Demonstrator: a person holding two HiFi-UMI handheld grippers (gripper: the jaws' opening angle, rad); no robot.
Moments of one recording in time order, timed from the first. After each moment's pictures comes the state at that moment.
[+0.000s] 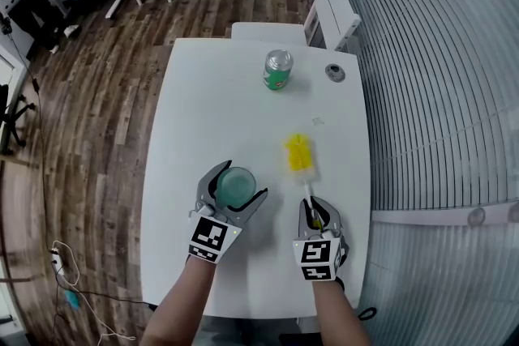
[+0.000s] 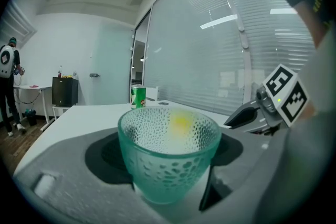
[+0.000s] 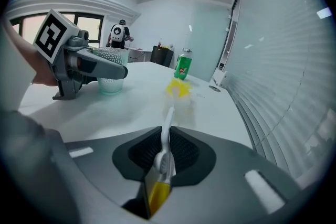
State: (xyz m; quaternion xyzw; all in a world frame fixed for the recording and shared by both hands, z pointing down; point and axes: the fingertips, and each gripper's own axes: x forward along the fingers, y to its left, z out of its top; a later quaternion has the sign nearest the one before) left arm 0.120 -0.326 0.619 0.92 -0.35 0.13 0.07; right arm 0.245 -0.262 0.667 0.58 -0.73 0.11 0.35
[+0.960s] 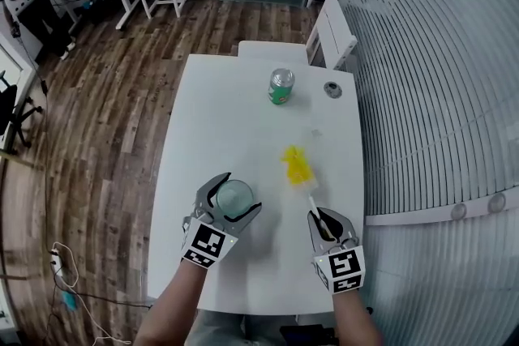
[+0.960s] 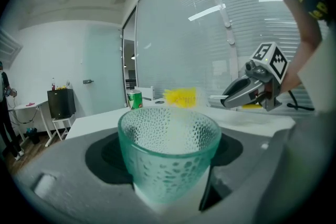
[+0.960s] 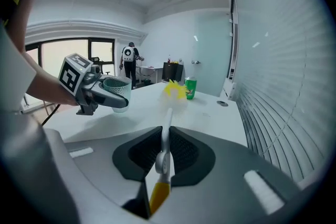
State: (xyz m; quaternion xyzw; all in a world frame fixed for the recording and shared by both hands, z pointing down) left arm 0.100 -0.297 0.590 0.93 -0.33 0.19 0.02; right arm 0.238 -0.235 0.590 0.51 -0.81 0.12 0.26
